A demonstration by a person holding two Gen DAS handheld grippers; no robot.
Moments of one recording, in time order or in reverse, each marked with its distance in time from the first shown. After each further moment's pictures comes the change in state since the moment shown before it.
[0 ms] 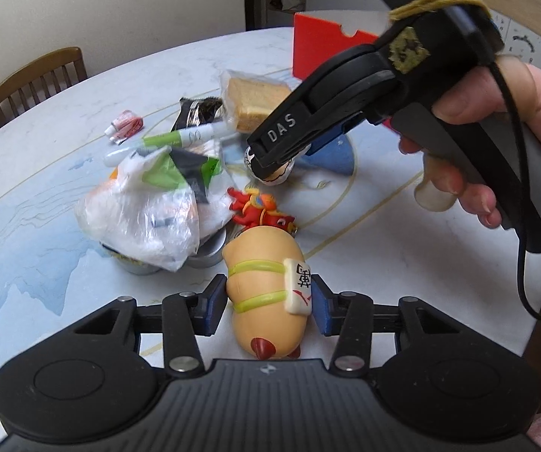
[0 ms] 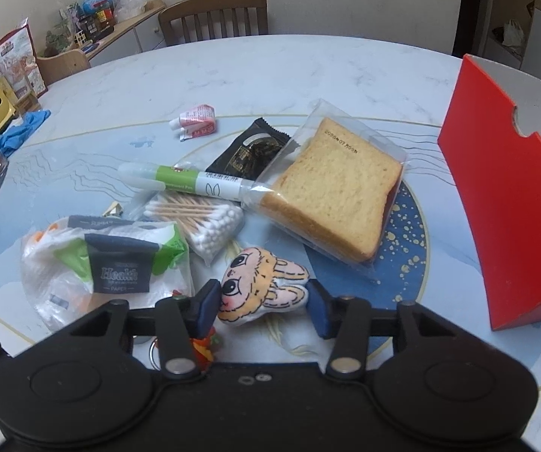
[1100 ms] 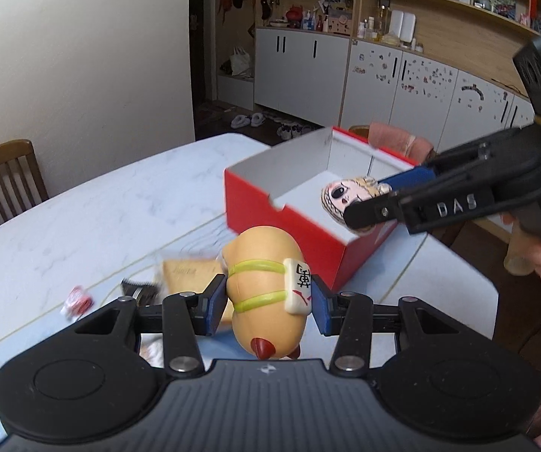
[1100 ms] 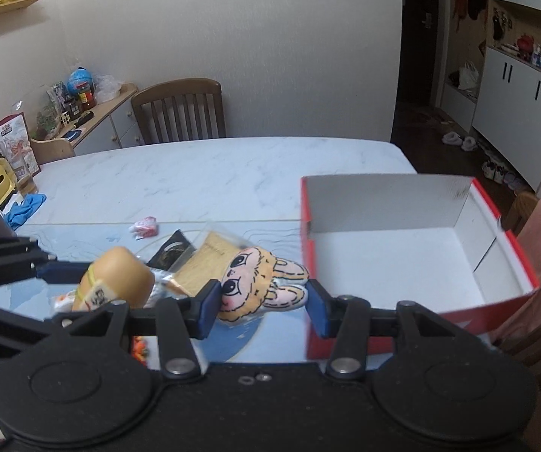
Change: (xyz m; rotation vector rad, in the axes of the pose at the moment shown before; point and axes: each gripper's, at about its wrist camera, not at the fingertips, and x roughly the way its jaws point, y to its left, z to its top) left arm -0.036 -0.046 0.157 0.074 -0.188 -0.124; right arm -0.164 -0.105 0.022 0.017 -0.209 -0.067
